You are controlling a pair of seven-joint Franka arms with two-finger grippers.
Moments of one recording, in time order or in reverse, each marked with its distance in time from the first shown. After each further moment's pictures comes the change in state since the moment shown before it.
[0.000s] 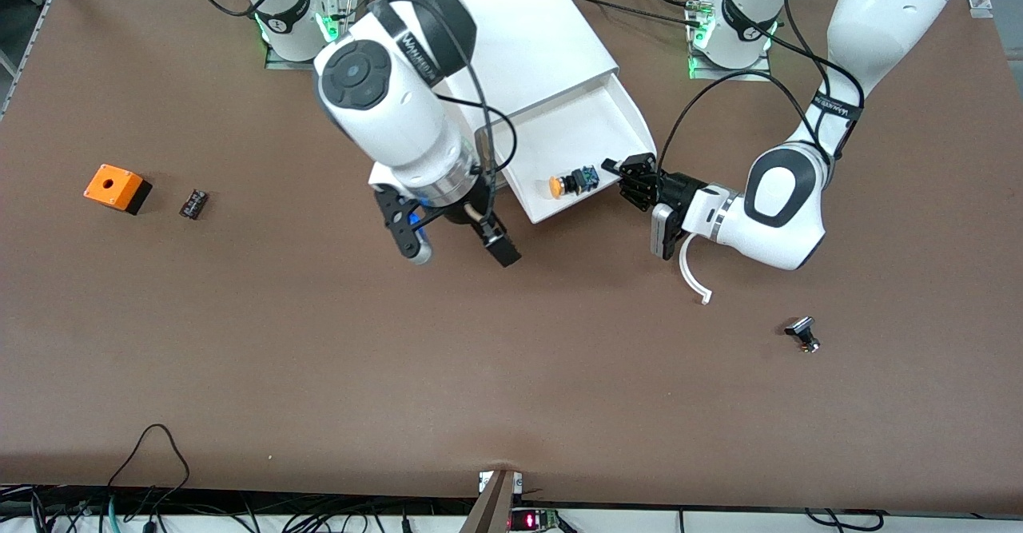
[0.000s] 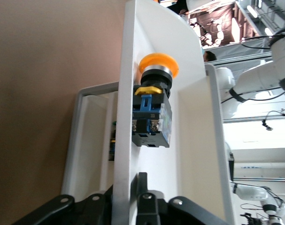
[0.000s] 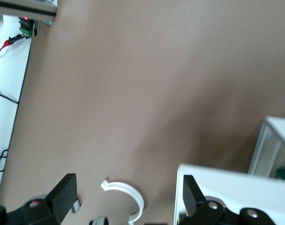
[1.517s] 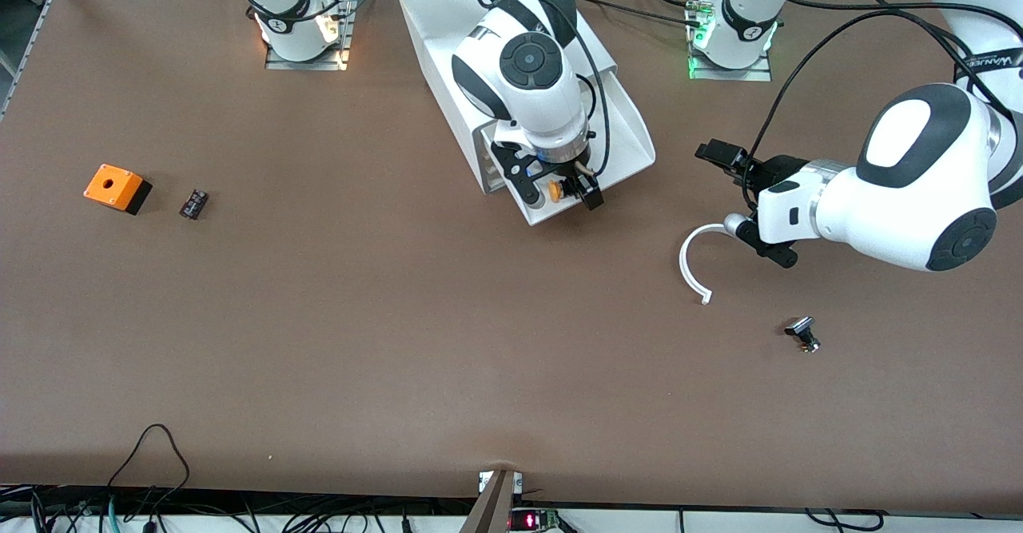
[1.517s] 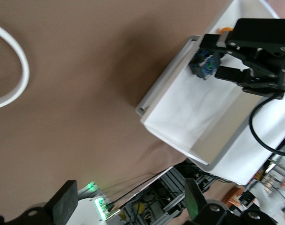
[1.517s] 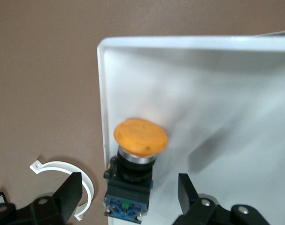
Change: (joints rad) left arm 0.033 -0.081 -0.006 0.499 0.619 -0.438 -0.790; right arm 0.216 0.134 -0.003 0.003 -0.033 0.000 0.190
